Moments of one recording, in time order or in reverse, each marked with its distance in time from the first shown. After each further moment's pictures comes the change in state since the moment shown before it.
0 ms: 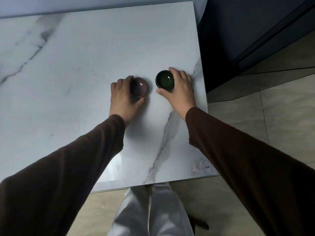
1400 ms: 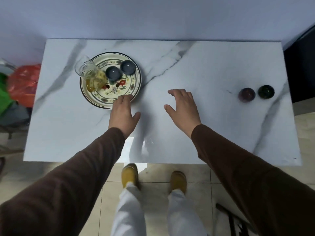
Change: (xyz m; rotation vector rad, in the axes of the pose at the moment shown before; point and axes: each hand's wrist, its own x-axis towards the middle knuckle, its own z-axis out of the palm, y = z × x) left_hand -0.133 -0.276 -0.382 0.178 0.035 -0.107; right_hand -0.164 -0.409 0.178 -0.148 -0.160 -0.195
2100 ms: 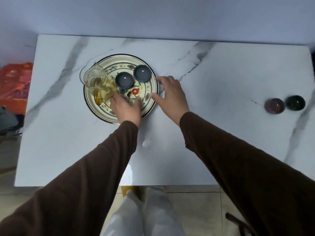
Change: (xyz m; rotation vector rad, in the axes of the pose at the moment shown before) left_hand 0.110 -0.057 0.039 -0.470 0.272 -0.515; right_hand 0.130 -0.055 0.082 0.079 0.006 -0.061
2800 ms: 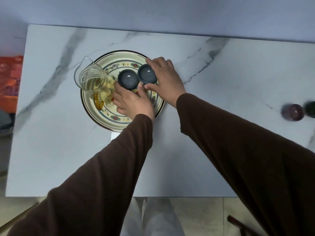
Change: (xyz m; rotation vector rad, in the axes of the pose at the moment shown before) left_hand 0.035 0.020 0.044 0.060 0.226 -0.154; right_hand 0.089 0.005 0.035 -0.188 -0.085 -0.176
